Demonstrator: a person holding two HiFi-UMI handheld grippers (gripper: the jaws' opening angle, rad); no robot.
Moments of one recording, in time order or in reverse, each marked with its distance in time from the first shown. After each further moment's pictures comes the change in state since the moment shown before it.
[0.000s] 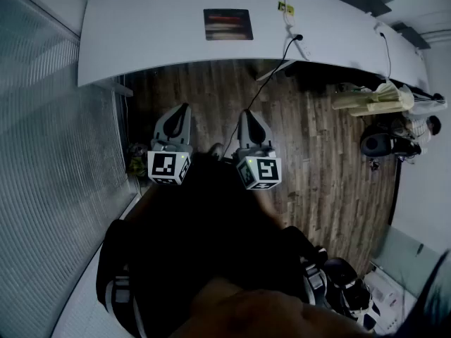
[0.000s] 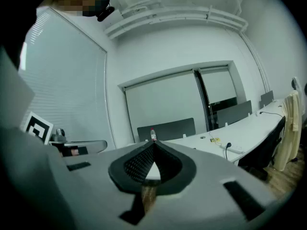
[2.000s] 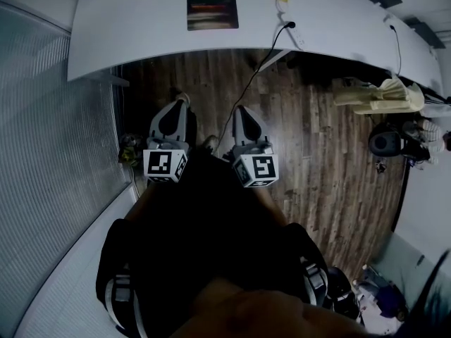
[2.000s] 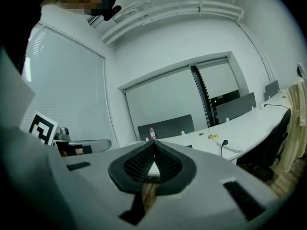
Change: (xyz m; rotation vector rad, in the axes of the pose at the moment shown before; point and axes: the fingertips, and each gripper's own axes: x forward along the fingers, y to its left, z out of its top) left arm 0.062 -0.102 -0.034 0.028 0.052 0.073; right arm -0.025 -0.115 -0.013 0.041 0.025 0.095
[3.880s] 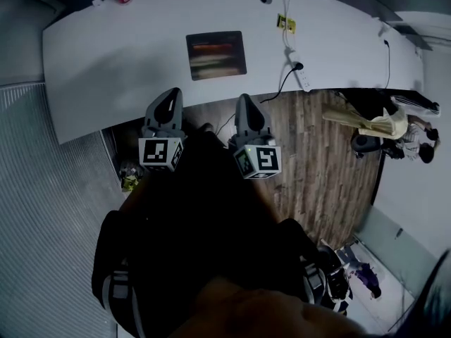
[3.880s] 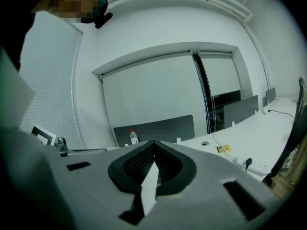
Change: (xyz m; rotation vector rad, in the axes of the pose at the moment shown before) left arm 0.284 0.244 0.036 -0.141 0.081 -0.113; right arm 0.351 -0.039 0.056 -0.017 0.066 -0.193
